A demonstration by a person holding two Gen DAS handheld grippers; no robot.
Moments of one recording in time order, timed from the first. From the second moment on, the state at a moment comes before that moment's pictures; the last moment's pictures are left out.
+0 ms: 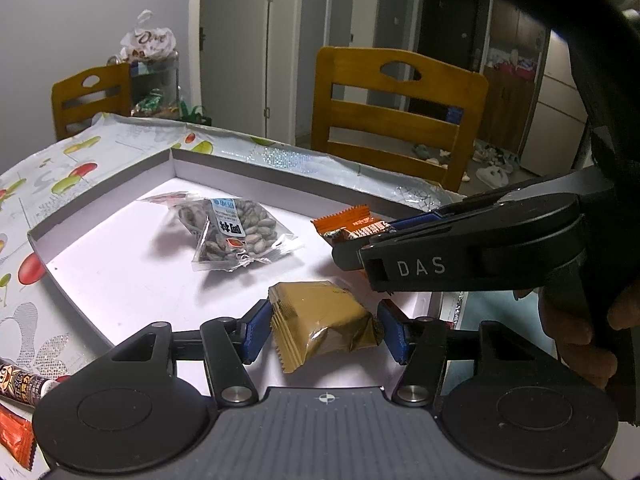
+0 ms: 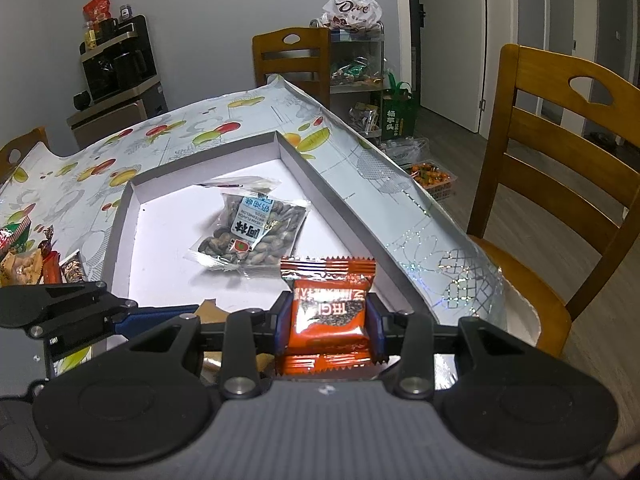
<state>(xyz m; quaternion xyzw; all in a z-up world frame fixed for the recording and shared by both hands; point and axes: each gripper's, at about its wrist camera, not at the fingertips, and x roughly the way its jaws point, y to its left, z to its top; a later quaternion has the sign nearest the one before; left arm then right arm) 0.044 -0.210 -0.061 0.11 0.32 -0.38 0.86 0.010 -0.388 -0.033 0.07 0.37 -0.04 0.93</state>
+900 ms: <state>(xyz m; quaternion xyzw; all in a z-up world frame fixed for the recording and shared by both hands) 0.047 -0.221 -0.064 0.13 0.31 -0.39 0.86 0.012 -0.396 -0.032 0.08 0.36 -0.05 0.93</state>
